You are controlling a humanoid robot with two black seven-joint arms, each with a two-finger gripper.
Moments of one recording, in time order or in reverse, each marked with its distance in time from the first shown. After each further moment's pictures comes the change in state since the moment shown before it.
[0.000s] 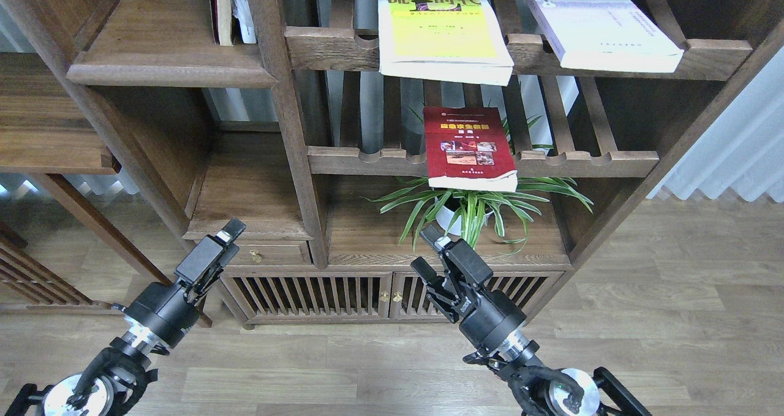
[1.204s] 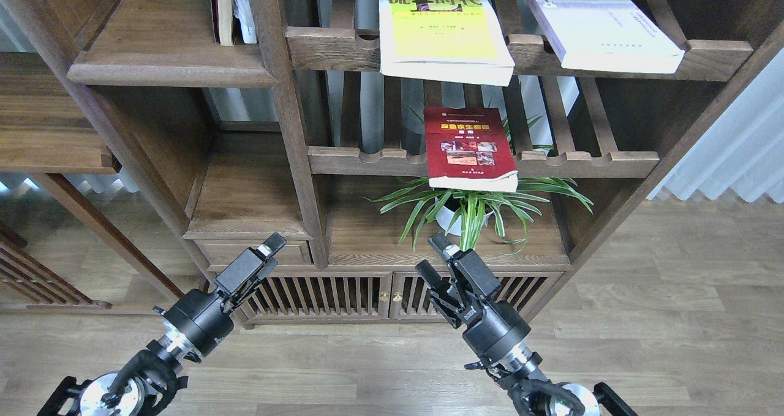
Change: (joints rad) left arm 0.012 0.000 0.083 0.039 -0.007 0.000 0.000; right arm 0.001 0.000 -0.038 -0.080 0.008 0.153 0.004
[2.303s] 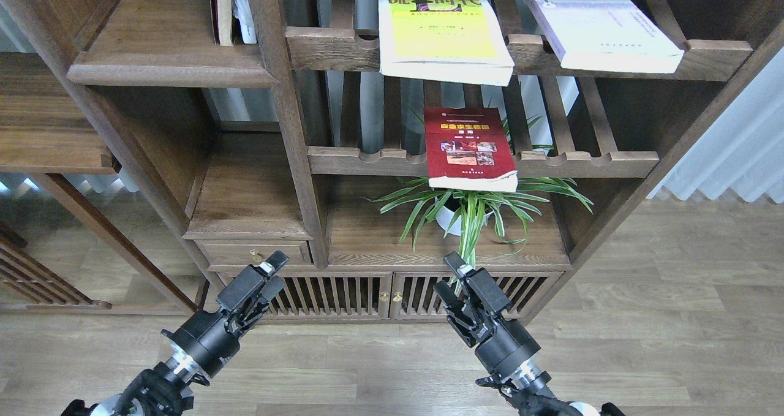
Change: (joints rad) left arm 0.025 0.000 -0.019 0.046 -0.116 0.000 0.000; right arm -0.027 0.000 0.021 -0.084 -0.007 0.006 0.028
